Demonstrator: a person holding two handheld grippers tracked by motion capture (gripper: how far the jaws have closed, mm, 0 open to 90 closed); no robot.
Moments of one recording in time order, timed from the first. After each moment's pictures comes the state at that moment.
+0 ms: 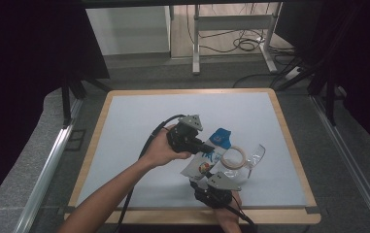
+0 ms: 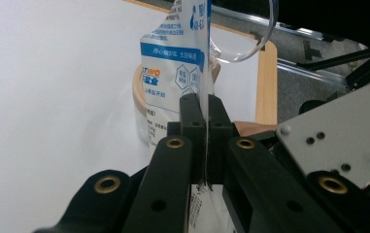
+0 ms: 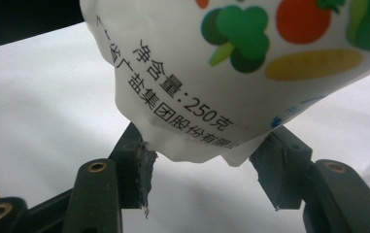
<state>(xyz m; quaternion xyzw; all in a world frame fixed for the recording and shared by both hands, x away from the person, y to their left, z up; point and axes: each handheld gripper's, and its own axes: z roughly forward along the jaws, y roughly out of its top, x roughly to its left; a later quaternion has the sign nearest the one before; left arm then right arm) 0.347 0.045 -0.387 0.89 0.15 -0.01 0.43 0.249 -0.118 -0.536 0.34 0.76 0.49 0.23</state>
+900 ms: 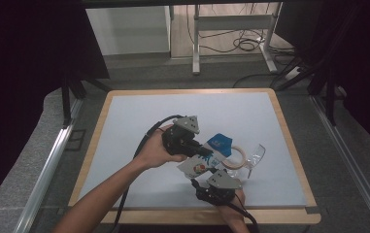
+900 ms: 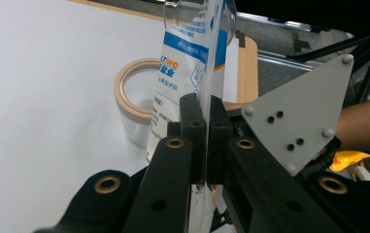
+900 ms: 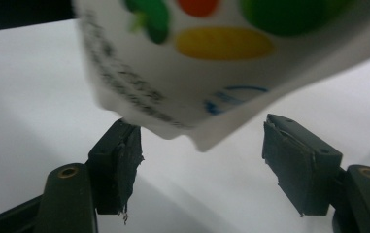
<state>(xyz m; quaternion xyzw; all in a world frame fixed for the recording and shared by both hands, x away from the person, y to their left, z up) 0.332 0.051 -0.370 0.90 0.11 -0.02 0.43 0.254 -0.123 -0.527 0.30 0.77 0.49 0.27</state>
